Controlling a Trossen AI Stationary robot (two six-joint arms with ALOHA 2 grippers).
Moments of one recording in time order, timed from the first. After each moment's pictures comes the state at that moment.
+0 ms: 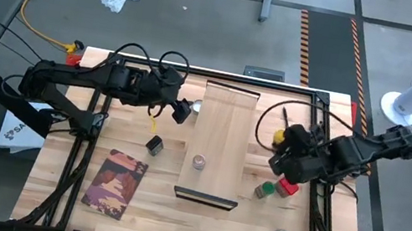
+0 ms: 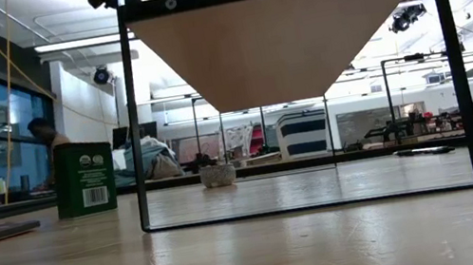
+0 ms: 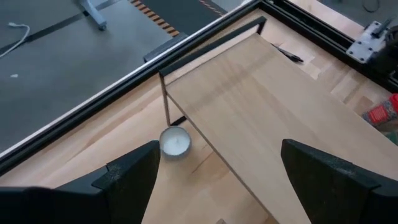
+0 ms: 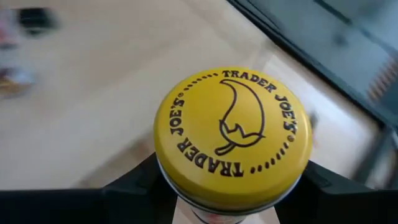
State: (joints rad) left arm 0.04 1.41 1.49 -0.91 -0.53 -0.60; right arm 0.44 1.27 1.41 -1.51 0.69 1.15
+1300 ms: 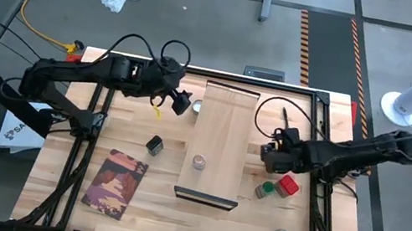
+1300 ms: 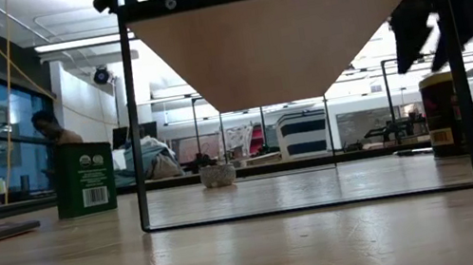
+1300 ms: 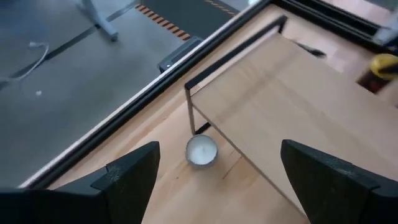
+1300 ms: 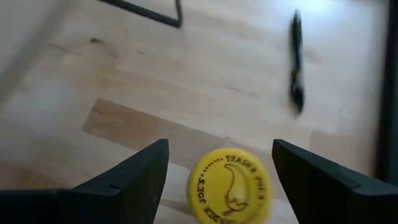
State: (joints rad) left arm 0.13 1.40 1.49 -0.91 -0.49 -0.42; right arm 0.22 1.19 0.84 -1.12 0.62 1.41
